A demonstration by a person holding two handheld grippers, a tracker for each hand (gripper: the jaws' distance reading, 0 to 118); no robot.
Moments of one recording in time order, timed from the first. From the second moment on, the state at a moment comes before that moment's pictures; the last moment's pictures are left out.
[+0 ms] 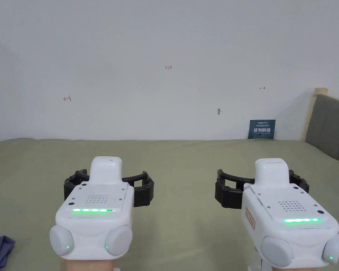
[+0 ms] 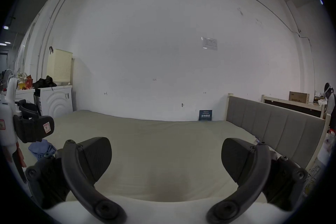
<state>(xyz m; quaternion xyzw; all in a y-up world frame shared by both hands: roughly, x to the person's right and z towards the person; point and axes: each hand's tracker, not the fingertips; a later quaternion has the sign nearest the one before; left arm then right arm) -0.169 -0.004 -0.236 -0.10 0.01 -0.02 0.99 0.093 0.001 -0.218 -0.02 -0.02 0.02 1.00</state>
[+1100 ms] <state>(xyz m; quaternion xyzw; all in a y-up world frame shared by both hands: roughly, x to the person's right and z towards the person) -0.175 0.002 -0.237 -0.10 0.00 -0.01 0.99 0.081 0.006 -0.224 -0.04 -0.03 0.06 1.00</state>
